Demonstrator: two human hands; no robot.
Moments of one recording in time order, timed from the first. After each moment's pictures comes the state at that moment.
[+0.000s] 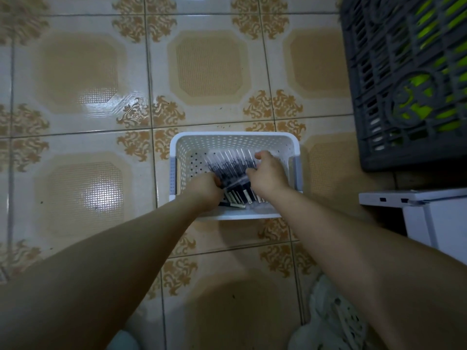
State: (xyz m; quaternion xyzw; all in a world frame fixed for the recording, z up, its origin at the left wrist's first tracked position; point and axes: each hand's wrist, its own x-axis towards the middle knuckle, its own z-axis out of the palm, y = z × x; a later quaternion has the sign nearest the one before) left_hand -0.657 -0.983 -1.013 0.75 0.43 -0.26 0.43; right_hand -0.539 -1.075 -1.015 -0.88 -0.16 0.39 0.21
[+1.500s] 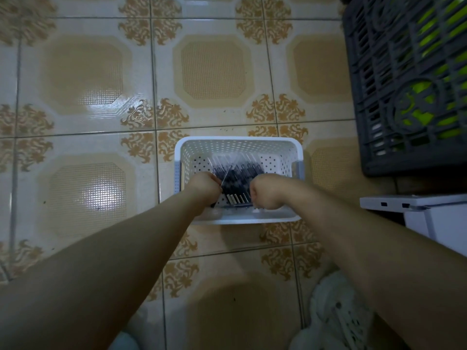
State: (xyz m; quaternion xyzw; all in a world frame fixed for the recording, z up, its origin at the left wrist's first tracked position) left_hand -0.654 -0.976 -1.014 0.61 0.55 -0.20 0.53; right_hand -0.532 -1.069 -0.988 -0.72 -0.43 0.51 -0.20
